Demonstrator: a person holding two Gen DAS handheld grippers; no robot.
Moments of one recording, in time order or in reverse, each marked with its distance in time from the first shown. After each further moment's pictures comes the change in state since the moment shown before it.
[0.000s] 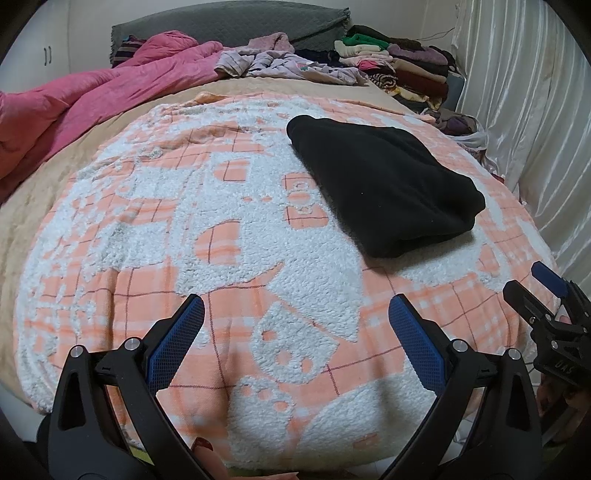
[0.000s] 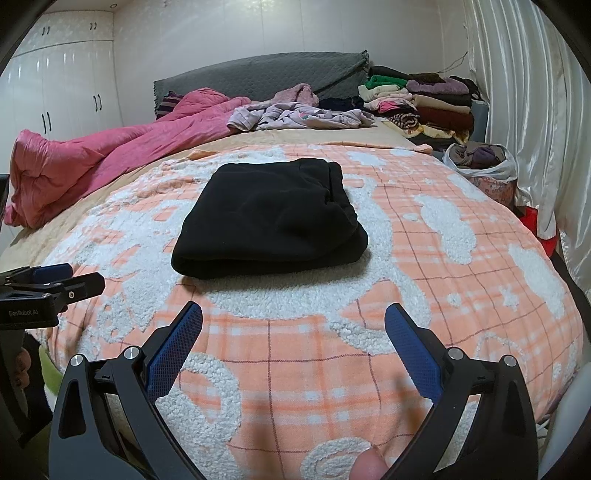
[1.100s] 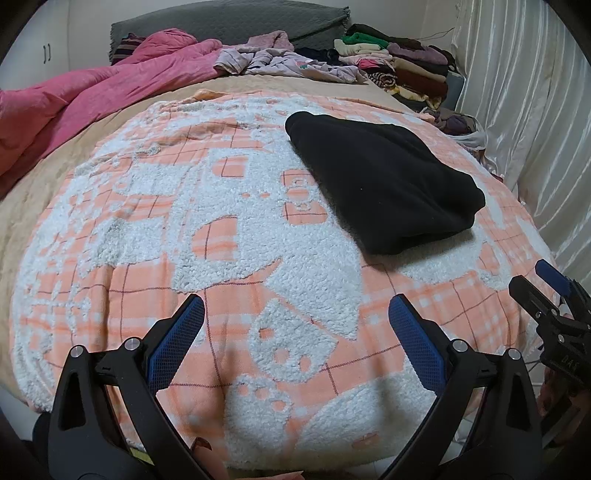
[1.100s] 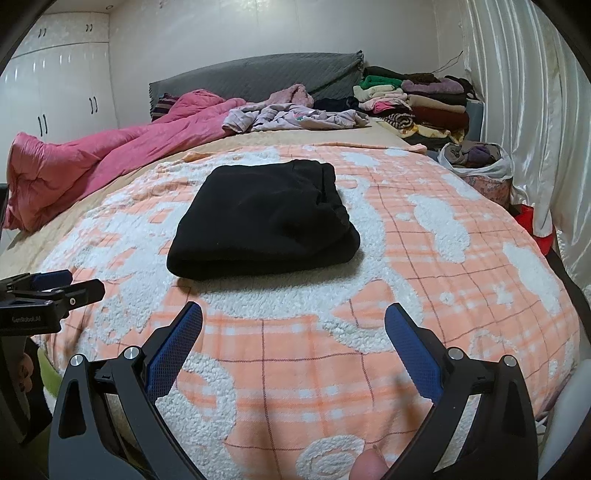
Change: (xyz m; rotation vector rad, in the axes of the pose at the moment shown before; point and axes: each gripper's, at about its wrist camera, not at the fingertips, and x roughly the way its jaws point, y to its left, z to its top) left arm 0.003 0.000 -0.001 -0.003 -0.002 -0.011; right arm -0.005 -0.003 -0.001 0.009 -0.004 -0.015
